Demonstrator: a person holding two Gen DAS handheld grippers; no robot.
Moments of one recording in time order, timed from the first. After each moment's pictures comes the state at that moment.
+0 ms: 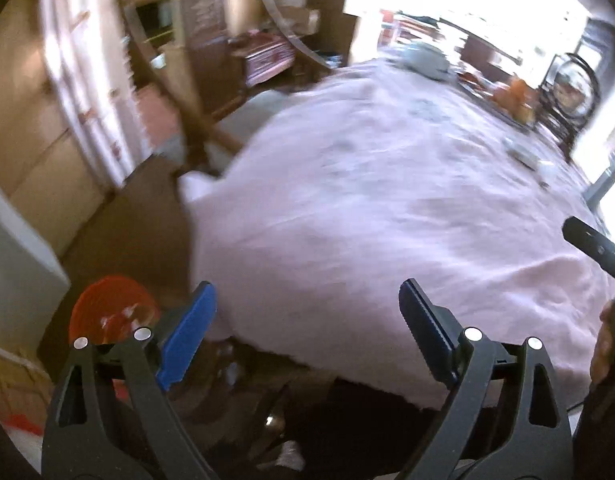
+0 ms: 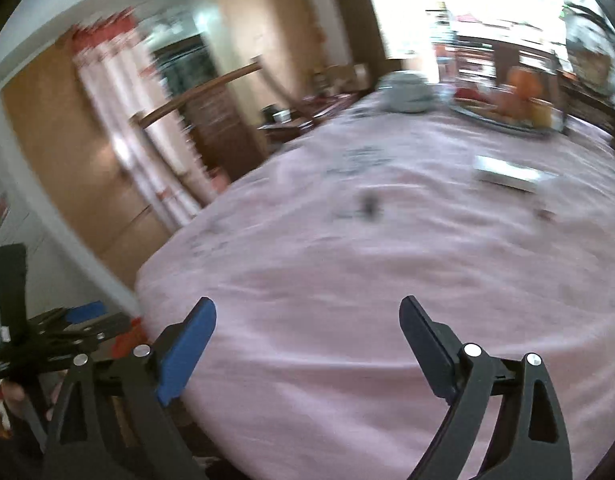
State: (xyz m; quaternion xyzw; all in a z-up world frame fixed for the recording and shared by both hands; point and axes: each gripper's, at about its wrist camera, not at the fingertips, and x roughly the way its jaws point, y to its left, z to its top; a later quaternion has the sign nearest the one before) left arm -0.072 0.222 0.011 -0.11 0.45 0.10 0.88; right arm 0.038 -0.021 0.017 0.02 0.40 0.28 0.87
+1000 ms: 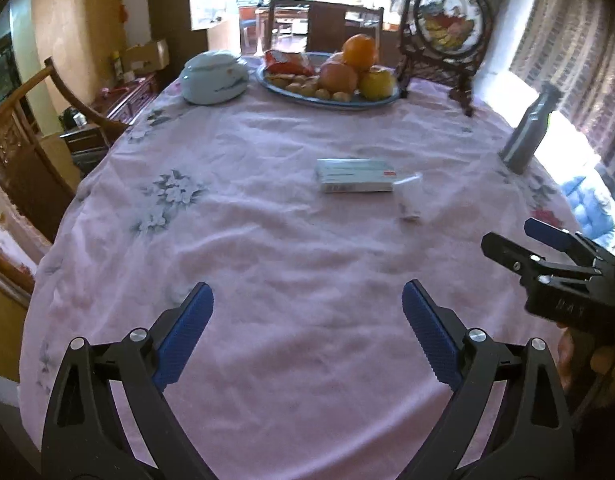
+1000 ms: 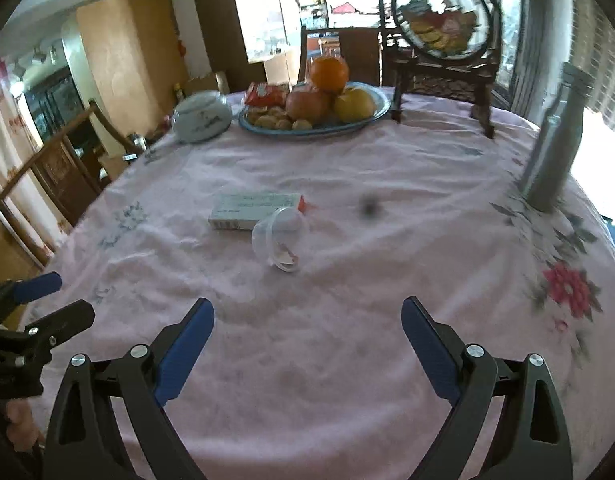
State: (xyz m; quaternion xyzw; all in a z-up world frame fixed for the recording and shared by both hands) left arm 0.156 0.014 0.024 0.00 0.45 -0.07 0.89; right arm 0.174 -0.177 0.000 0.02 0.42 0.07 0.90
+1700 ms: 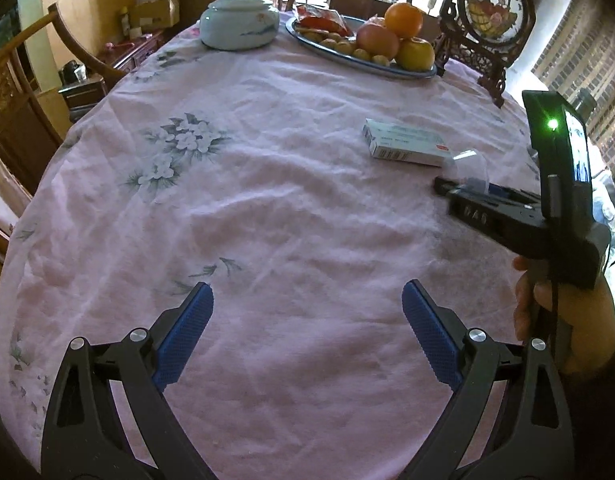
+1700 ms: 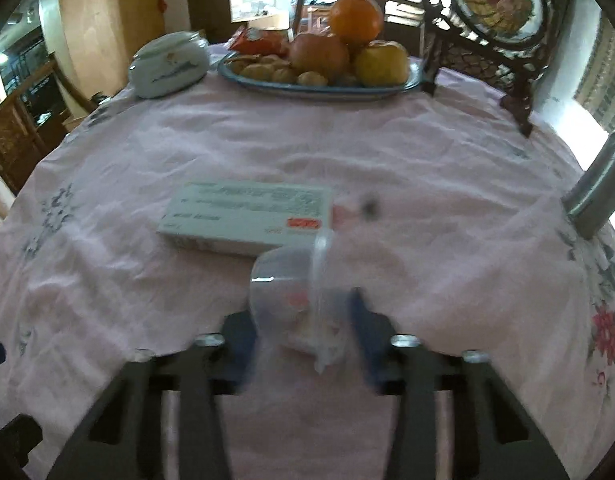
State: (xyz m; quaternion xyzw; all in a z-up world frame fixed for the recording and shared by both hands) left arm 0.178 0.057 -0.018 -0.04 0.50 -0.07 0.86; right arm 0.270 -0.122 -0.060 -0.04 0.47 0.01 0.88
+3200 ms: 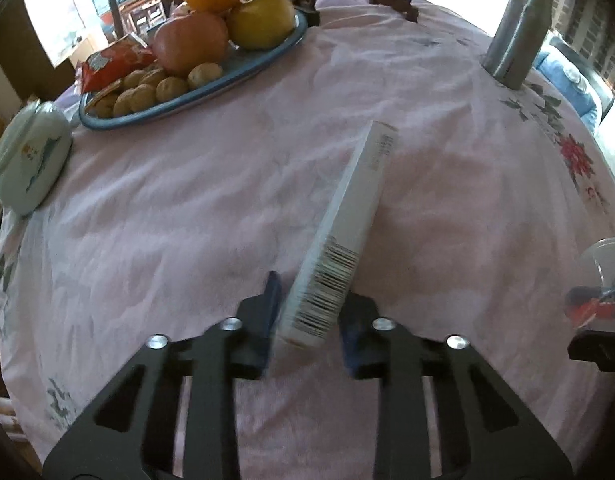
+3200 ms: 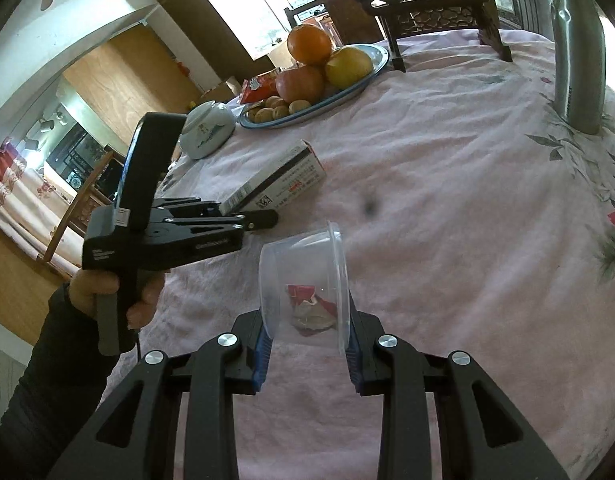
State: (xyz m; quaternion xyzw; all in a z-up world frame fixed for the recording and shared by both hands) left arm 0.343 -0.073 -0.050 0.16 0.51 -0.25 0.80; right arm 0.202 -0.225 -0.032 0.18 0.45 0.14 0.86
